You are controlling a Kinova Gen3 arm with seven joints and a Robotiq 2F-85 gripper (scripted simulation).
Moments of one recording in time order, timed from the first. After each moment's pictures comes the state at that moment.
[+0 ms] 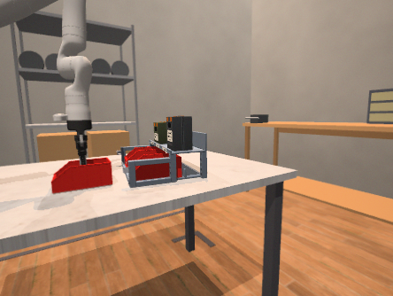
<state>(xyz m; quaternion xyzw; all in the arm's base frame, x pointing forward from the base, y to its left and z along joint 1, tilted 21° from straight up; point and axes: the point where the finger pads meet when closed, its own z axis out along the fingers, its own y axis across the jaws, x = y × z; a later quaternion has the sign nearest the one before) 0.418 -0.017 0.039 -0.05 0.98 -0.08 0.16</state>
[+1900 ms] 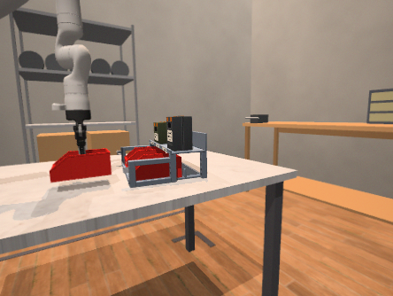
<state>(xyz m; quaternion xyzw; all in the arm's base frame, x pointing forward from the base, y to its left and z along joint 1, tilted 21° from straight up) 0.406 -0.013 0.070 -0.04 0.98 -0.08 0.17</state>
